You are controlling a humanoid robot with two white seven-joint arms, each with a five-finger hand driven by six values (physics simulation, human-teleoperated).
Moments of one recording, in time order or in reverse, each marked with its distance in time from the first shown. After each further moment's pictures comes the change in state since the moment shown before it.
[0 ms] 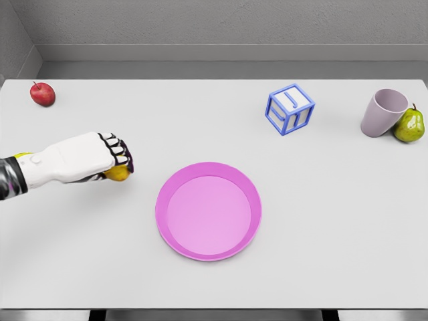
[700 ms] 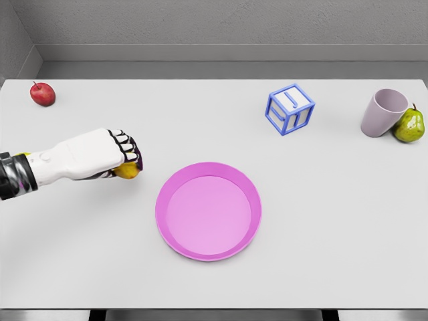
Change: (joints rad) left arm -0.020 -0.044 -0.008 -0.001 0.003 -0.001 0.001; right arm 0.000 0.000 0.000 0.000 0.000 0.000 0.000
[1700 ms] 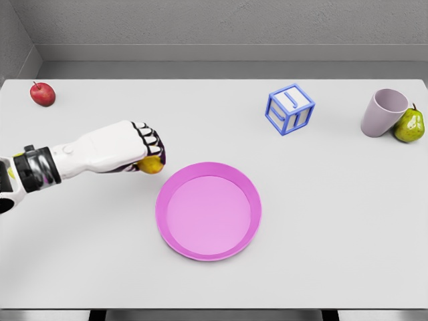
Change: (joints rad) left arm -0.061 -0.099 -0.045 -0.002 0.003 0.000 -0.002; right arm 0.000 0.000 0.000 0.000 0.000 0.000 0.000
